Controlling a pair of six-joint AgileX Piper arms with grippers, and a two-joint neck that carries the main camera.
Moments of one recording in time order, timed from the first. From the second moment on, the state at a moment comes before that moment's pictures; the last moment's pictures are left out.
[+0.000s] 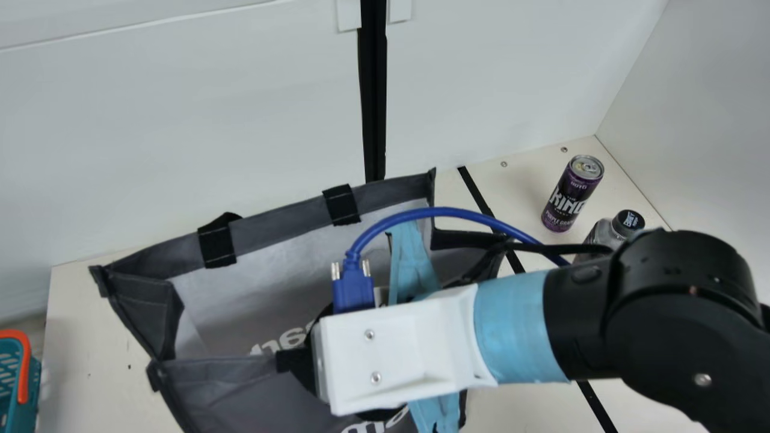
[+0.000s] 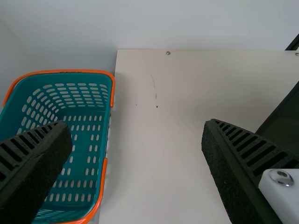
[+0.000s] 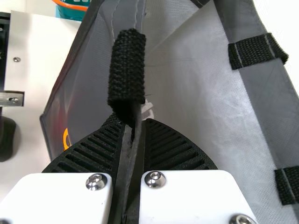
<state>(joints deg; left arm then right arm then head) -1.6 43.3 -69.0 -1.5 69.5 0.0 31.8 70.4 -92.5 22.2 70.1 -57.4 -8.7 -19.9</state>
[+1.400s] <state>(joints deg) -1.6 43.3 -69.0 -1.5 69.5 0.0 43.4 59.2 -85.6 10.6 69.9 -41.8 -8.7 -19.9</state>
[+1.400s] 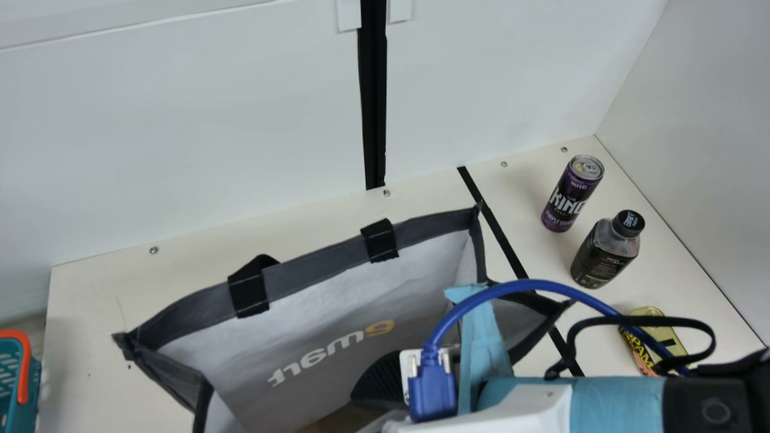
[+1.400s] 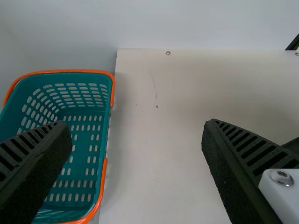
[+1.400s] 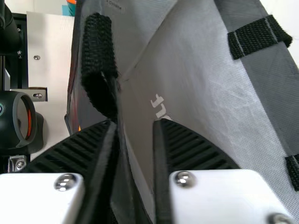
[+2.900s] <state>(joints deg) -1.6 43.3 -69.0 -1.5 69.5 0.0 34.4 59.2 -100.9 7.6 69.9 -32.5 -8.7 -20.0</state>
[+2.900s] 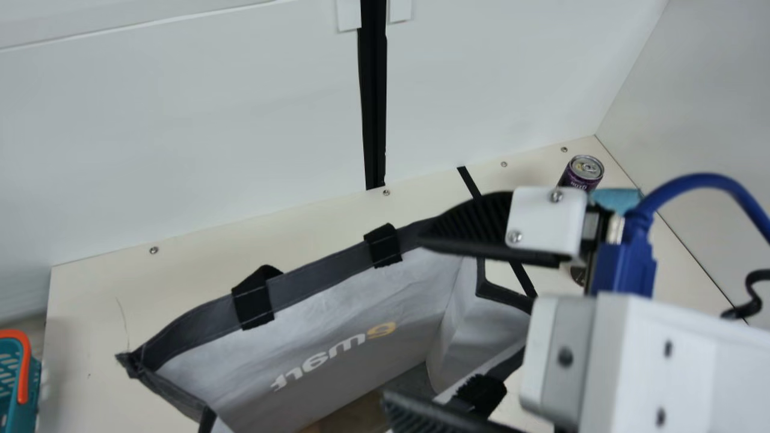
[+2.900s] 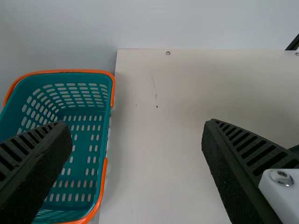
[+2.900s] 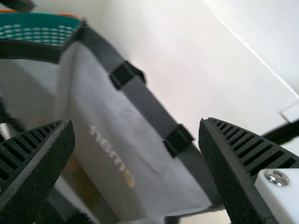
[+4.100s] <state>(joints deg) -1.6 43.3 -69.0 -1.5 69.5 0.0 -9.6 71.4 -109.6 21.1 69.8 -41.7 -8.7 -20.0</state>
